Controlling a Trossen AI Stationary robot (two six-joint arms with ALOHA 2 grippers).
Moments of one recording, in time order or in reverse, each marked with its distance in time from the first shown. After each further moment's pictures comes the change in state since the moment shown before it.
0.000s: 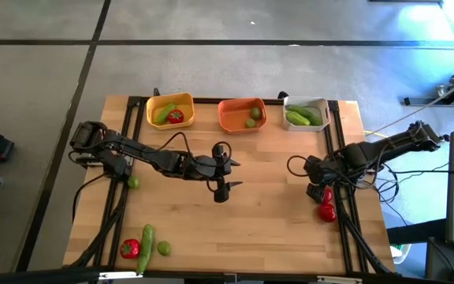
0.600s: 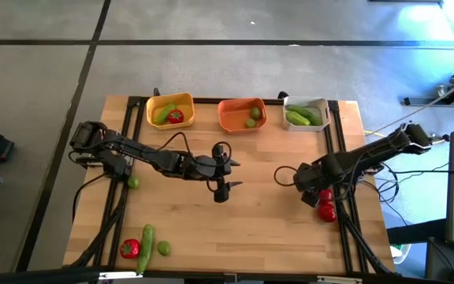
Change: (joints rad) left arm 0.000 0.000 0.000 -0.005 0.000 -0.002; right arm 0.000 0.251 0.000 -0.049 -0.060 -0.034
